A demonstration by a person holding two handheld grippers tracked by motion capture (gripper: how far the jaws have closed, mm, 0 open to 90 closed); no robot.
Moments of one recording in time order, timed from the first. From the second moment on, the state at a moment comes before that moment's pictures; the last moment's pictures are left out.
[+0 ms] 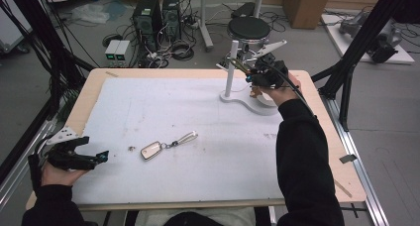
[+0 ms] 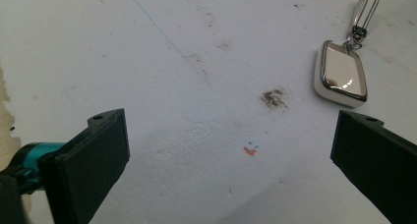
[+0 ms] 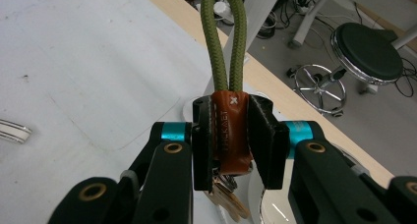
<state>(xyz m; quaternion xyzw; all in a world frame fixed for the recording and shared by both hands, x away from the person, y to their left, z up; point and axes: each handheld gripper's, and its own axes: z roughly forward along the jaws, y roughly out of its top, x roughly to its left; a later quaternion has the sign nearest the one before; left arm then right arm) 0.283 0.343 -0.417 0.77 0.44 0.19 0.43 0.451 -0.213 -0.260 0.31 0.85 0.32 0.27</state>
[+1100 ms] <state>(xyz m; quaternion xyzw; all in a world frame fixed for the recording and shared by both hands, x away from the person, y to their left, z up) 0.285 0.344 -0.417 0.77 0.44 0.18 0.43 0.482 -0.205 -0.291 0.38 0.84 0.32 0.22</state>
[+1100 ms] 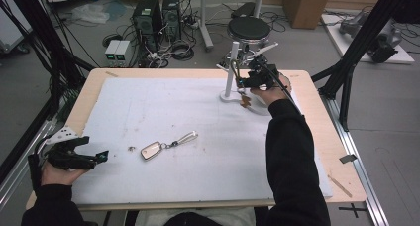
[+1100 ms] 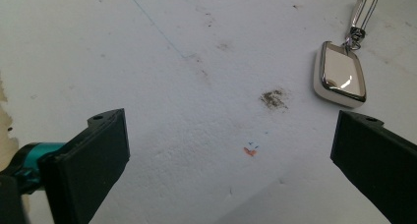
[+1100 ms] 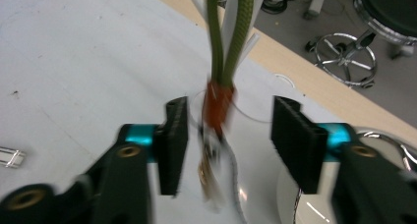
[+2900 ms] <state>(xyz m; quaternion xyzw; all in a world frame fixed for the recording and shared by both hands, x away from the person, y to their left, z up) 0.283 0.345 -0.419 0.76 0.44 0.18 0.43 0.396 -0.282 -0.333 0.41 0.78 0.43 0.20</state>
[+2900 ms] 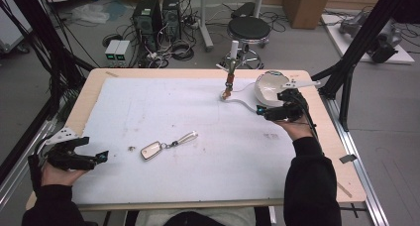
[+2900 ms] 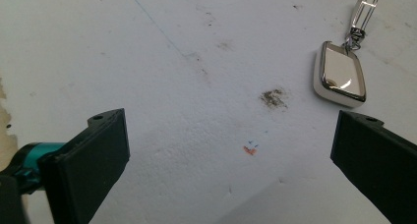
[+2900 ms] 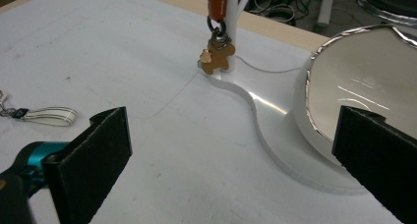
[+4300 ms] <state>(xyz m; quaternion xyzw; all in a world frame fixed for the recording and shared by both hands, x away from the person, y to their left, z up) 0.286 0.343 -0.421 0.77 0.44 0.18 0.42 0.334 -0.312 -0.397 0.42 0.76 0.44 0.22</state>
